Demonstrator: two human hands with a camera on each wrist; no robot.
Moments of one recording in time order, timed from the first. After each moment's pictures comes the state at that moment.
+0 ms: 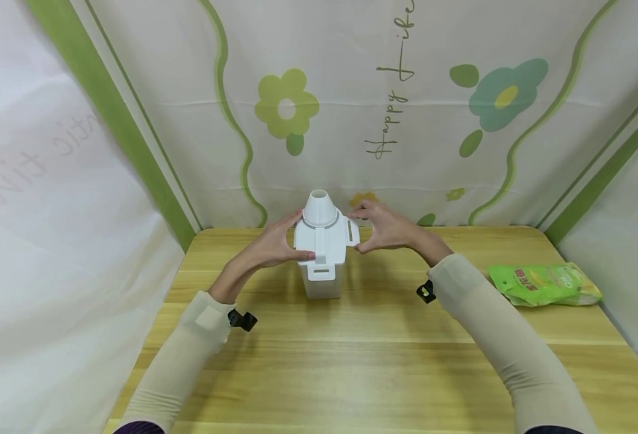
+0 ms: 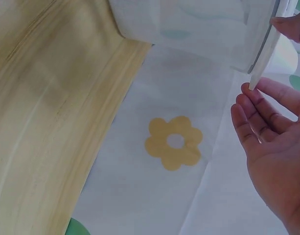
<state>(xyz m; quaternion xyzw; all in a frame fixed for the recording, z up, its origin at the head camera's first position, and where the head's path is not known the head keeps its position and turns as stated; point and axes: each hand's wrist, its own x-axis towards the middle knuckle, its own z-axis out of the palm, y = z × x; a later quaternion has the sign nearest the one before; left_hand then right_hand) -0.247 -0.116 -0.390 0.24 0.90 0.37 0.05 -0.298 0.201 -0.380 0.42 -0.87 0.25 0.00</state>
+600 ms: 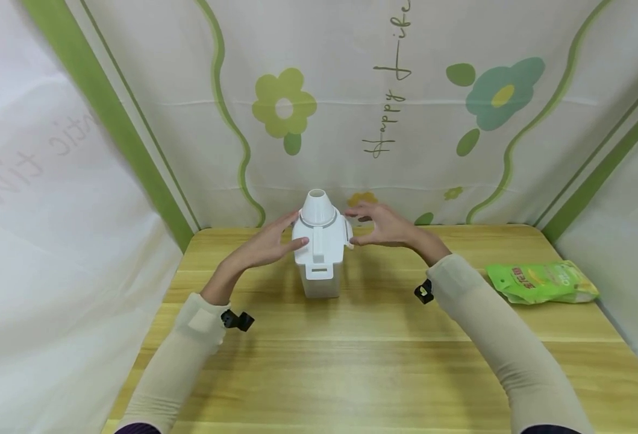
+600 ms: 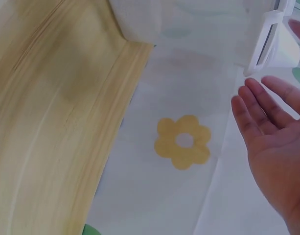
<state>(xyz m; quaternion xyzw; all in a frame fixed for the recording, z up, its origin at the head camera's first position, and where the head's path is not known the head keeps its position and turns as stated) -0.237 -0.117 -0.375 0.25 0.90 0.34 0.07 -0.298 0.206 -0.387 0.40 -0.85 0.33 -0.04</state>
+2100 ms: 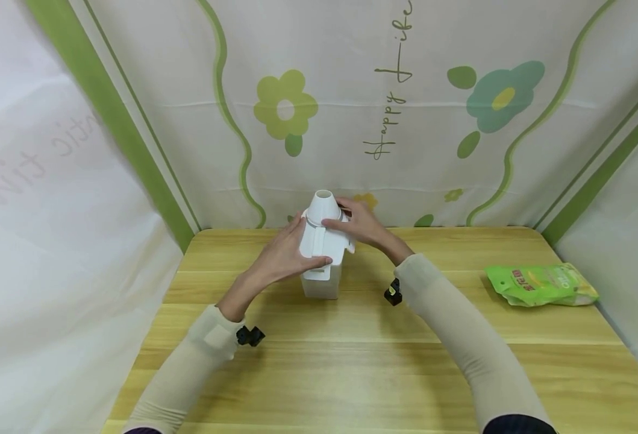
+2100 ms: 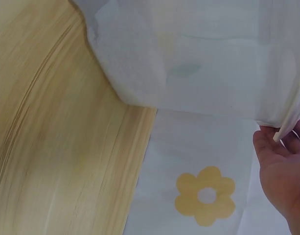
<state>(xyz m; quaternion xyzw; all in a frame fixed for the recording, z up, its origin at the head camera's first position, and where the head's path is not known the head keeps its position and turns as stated) -0.214 -0.079 -0.386 0.18 0.94 0.28 0.00 -0.313 0.151 -0.408 0.27 -0.84 0.47 -0.04</state>
